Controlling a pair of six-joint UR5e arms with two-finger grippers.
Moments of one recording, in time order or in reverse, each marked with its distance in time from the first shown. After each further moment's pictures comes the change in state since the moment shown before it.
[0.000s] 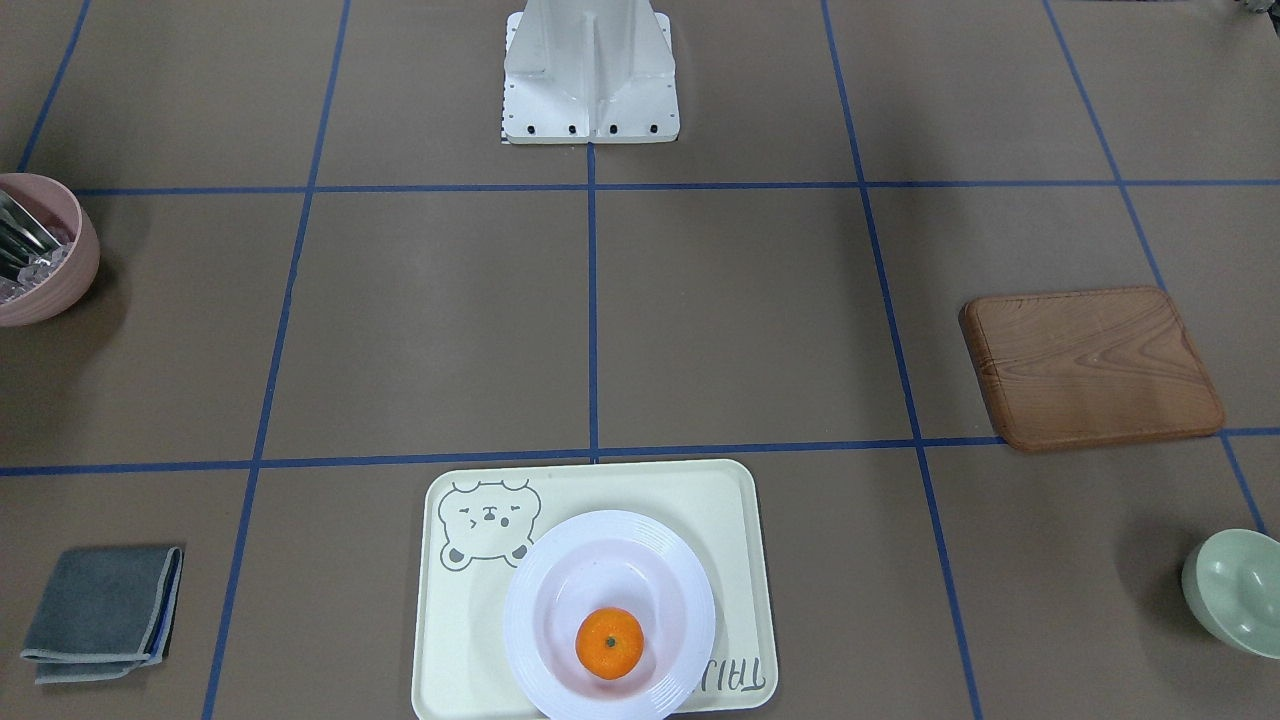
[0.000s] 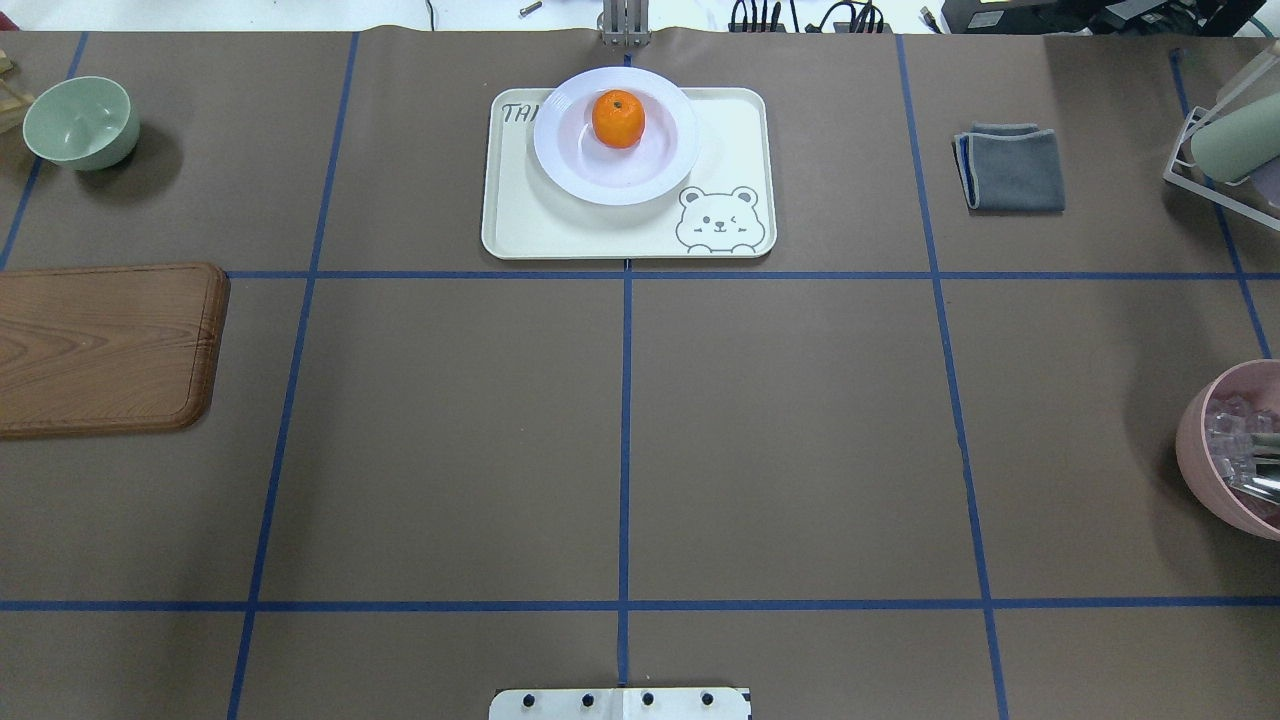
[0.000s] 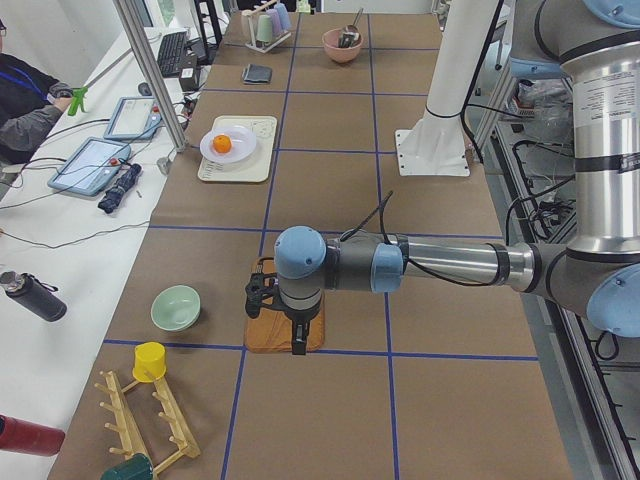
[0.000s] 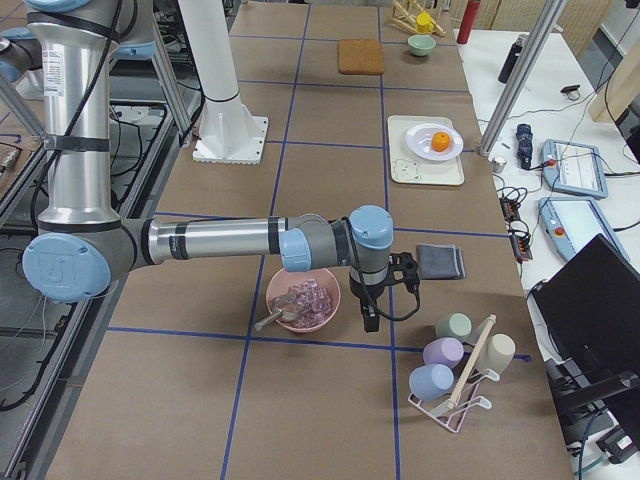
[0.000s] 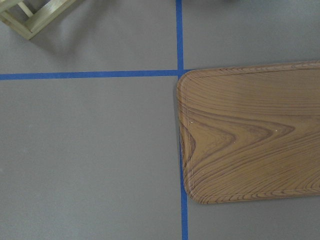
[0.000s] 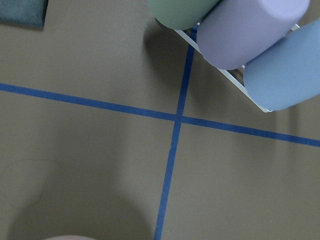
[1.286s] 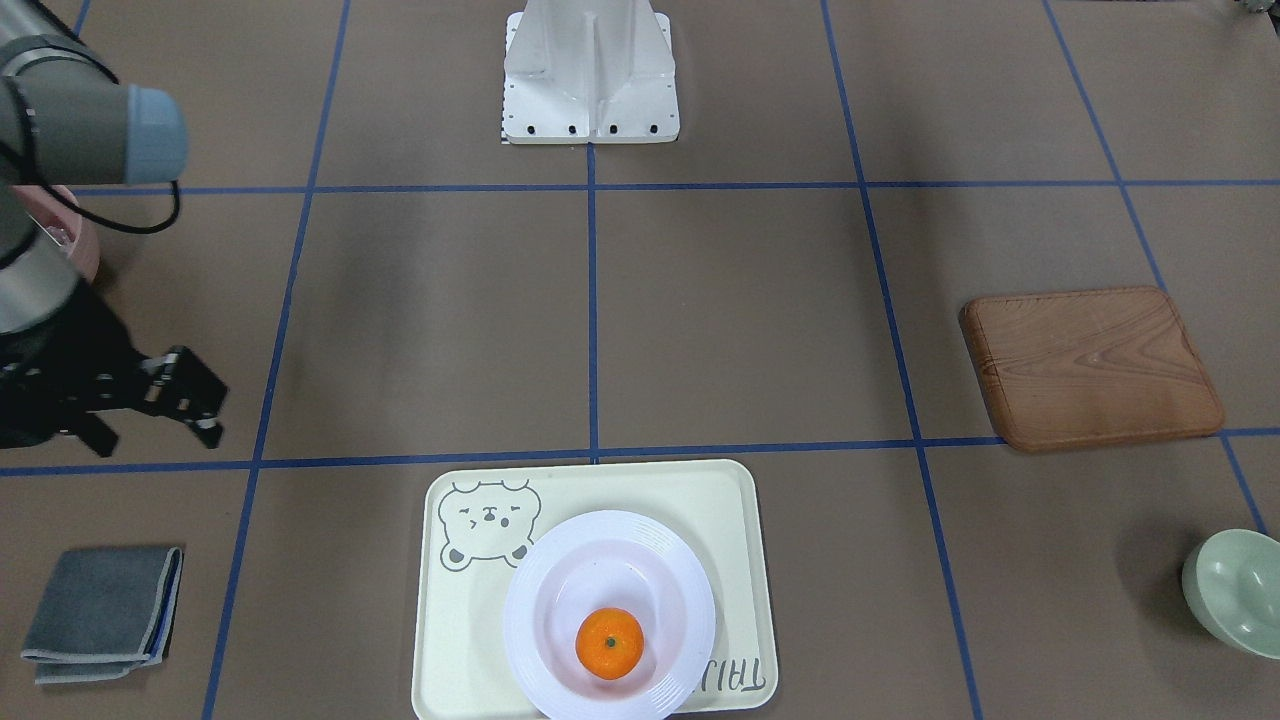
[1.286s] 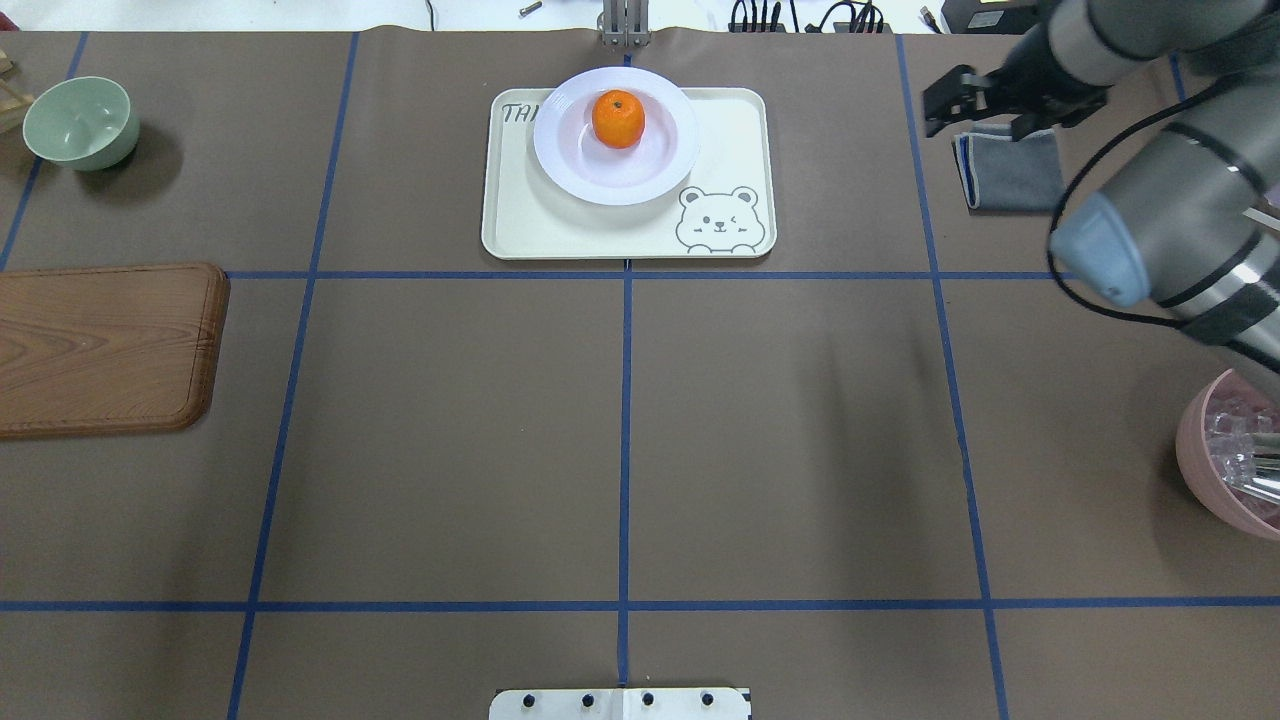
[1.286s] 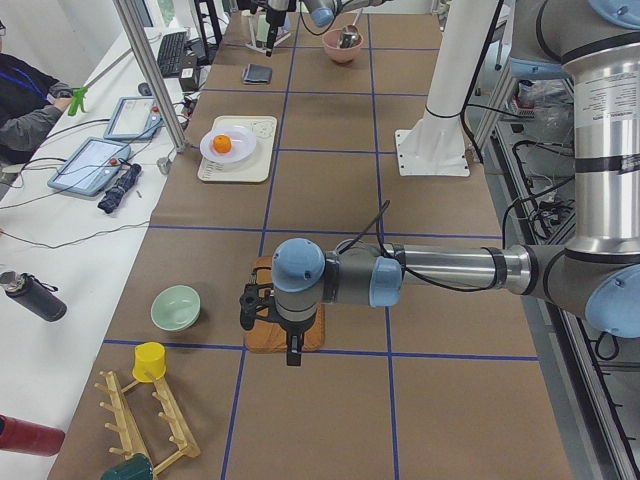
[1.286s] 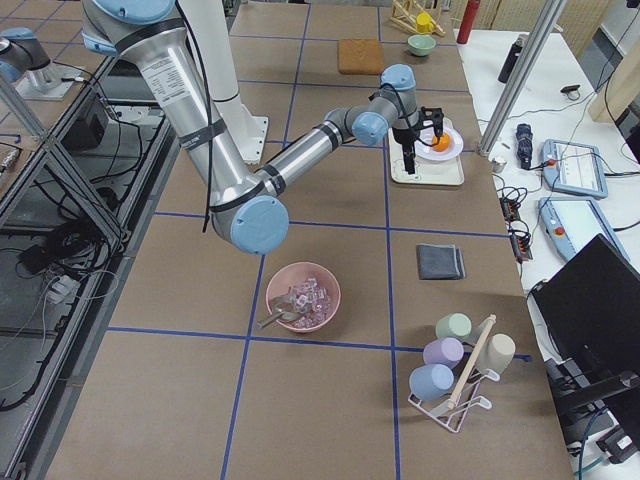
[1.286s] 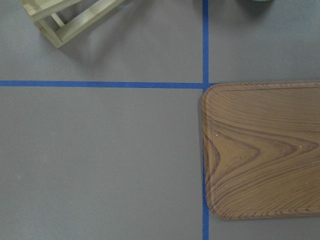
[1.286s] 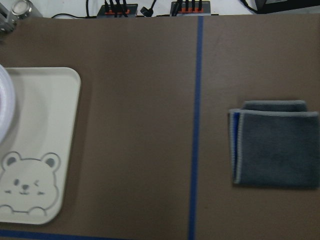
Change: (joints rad) left arm -0.014 -0.037 0.035 -0.019 0.005 -0.014; right arm -0.363 0.451 0.000 0.089 -0.113 0.707
